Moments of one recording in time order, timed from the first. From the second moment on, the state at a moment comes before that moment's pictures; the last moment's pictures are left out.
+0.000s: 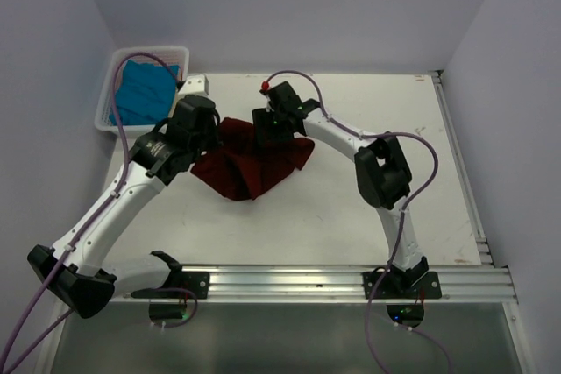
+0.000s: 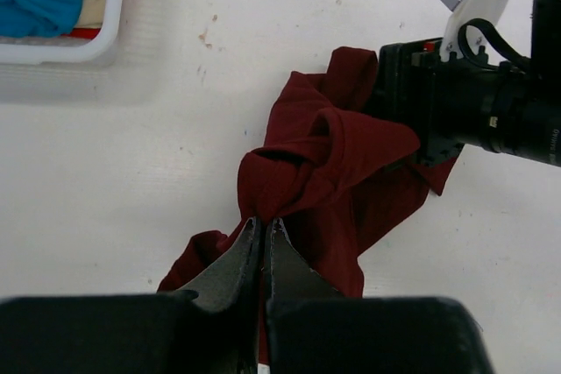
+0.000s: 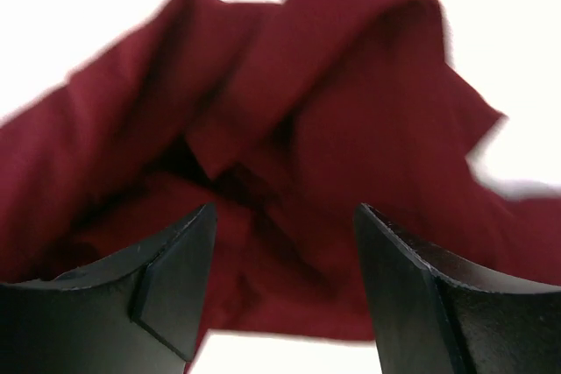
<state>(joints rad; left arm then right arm) -0.56 1.19 1.32 -0.79 -0.46 -0.48 0.65 2.18 1.83 -0.54 -0.13 0.39</state>
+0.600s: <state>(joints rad) -0.53 1.15 1.23 -0.79 -0.45 -0.49 0.69 2.50 2.16 -0.54 -0.21 0.46</state>
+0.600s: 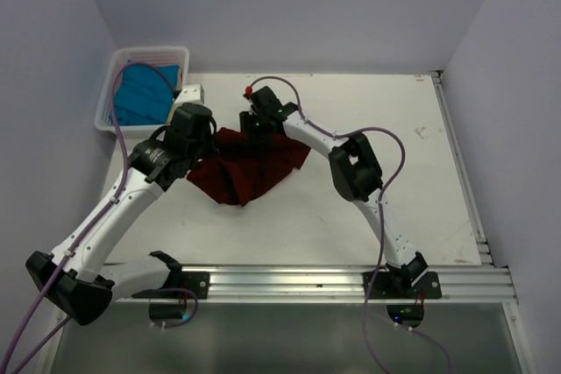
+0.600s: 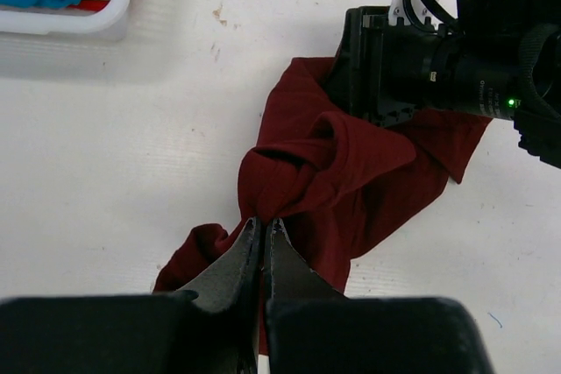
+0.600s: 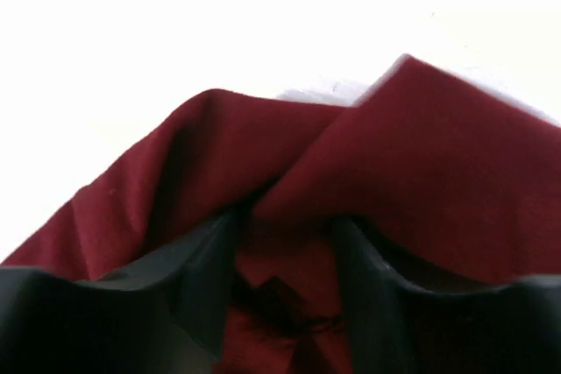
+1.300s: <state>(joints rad) -0.47 1.14 0.98 -0.70 -0.45 -0.52 0.70 1.94 1.72 -0.64 0.04 0.36</state>
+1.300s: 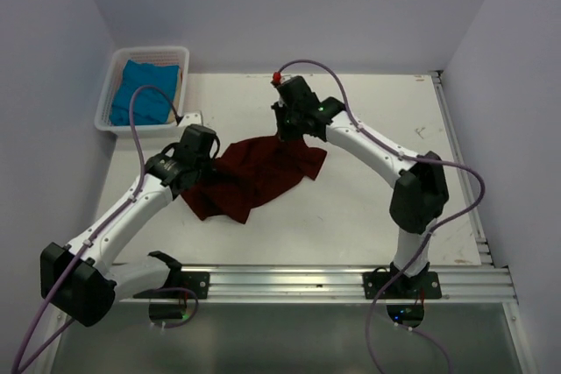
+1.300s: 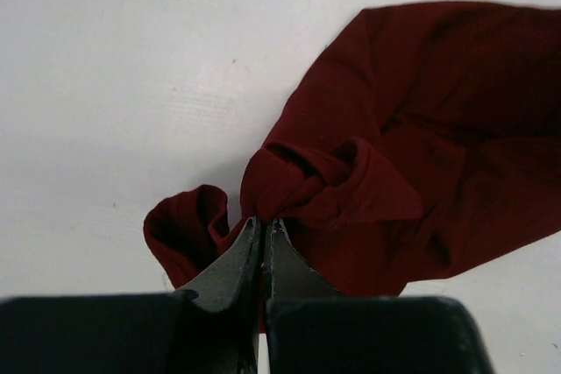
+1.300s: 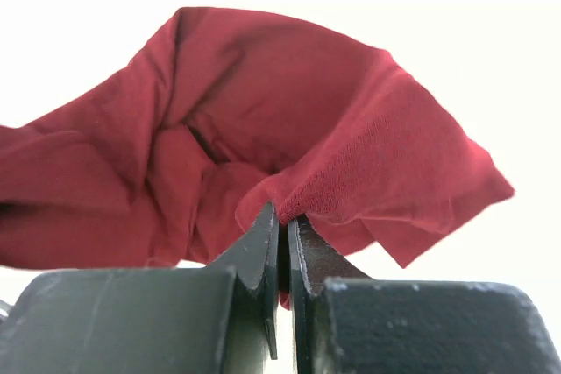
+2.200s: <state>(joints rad) -0.47 1.44 1.02 -0.41 0.00 -0.41 0.70 1.55 1.52 -0.92 0.38 0.33</state>
